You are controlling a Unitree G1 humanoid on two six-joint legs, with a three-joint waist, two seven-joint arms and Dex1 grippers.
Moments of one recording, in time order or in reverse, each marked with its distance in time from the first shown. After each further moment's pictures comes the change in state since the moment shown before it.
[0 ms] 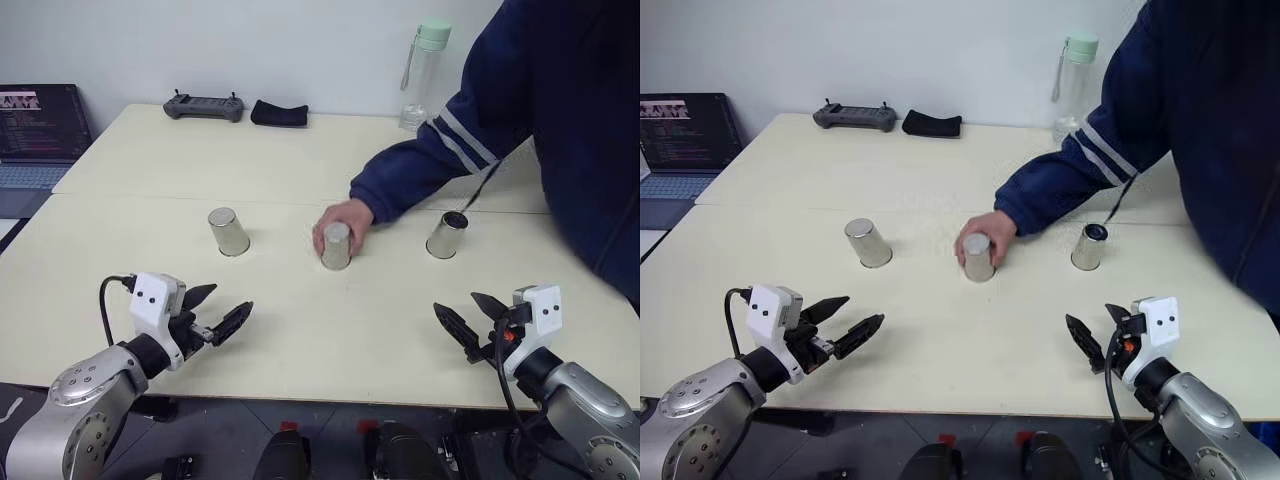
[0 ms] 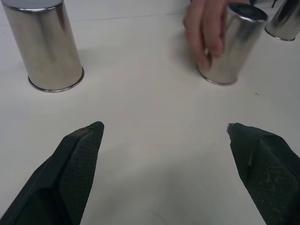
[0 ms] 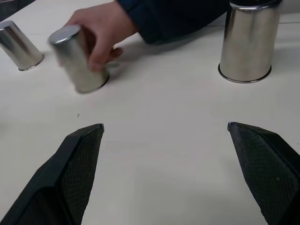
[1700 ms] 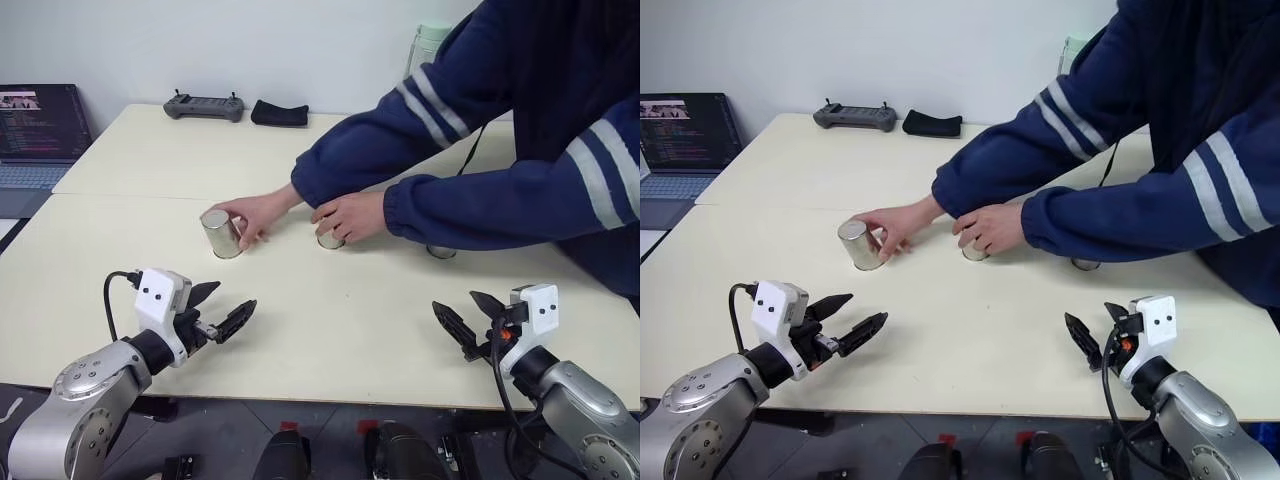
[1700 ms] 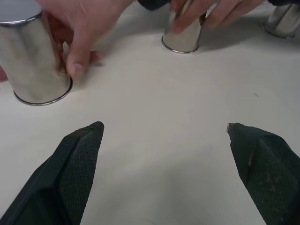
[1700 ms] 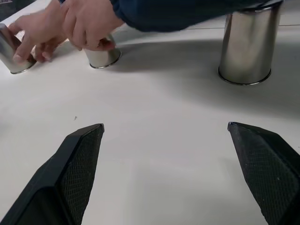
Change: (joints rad) left arm -0.017 0.017 -0.020 -0.010 0.002 0.013 0.014; right arm -0.007 0.009 0.023 0.013 -0.026 -0.025 -0.002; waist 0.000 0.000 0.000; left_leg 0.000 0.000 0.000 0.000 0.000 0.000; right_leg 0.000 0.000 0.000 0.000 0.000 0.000
